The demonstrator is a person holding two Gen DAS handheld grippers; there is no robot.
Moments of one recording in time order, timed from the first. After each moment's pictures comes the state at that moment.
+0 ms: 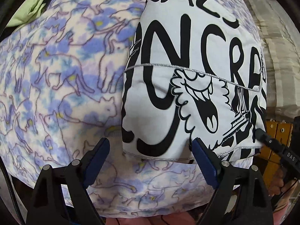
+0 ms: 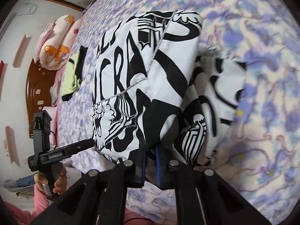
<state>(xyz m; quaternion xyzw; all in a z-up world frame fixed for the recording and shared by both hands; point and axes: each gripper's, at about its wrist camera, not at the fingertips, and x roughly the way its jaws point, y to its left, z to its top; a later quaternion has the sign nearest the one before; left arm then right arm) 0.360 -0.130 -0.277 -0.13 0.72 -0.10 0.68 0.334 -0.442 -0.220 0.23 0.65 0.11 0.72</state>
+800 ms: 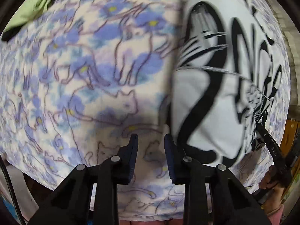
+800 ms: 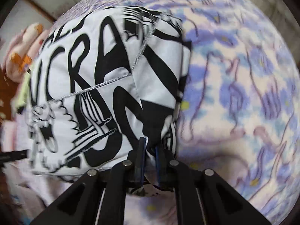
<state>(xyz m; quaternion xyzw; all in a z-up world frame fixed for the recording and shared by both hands) 0.360 -0.126 -0.314 -0.08 0.75 -0.03 0.66 0.305 -0.454 -0.319 0.12 0.60 -0.04 0.79</state>
